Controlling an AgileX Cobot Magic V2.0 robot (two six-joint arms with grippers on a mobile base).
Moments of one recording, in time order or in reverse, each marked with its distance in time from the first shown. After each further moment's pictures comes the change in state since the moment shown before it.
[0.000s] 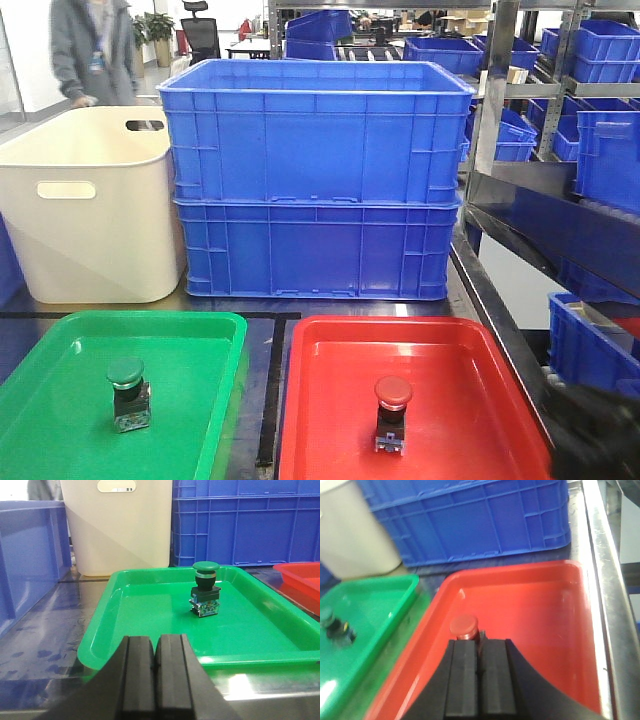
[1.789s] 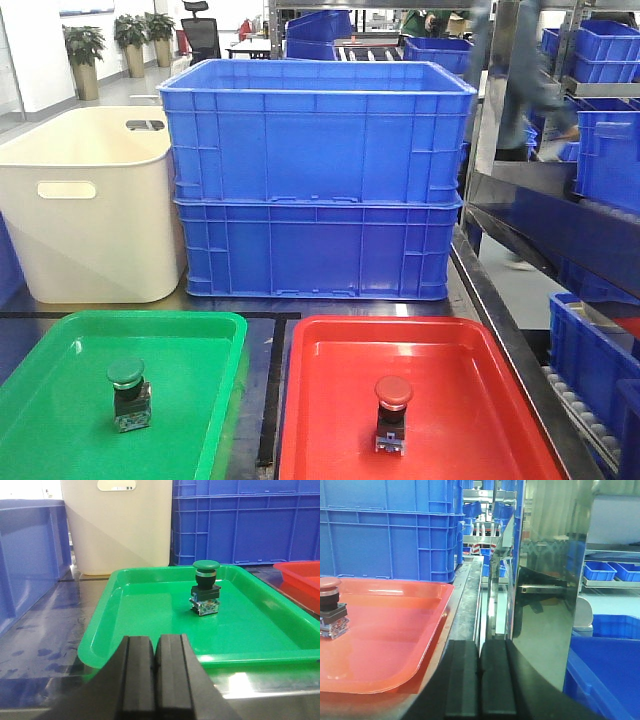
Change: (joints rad) left arm 0.000 0.000 0.000 0.000 0.004 0.000; right arm -0.553 -0.769 0.678 0.649 -0.318 -0.993
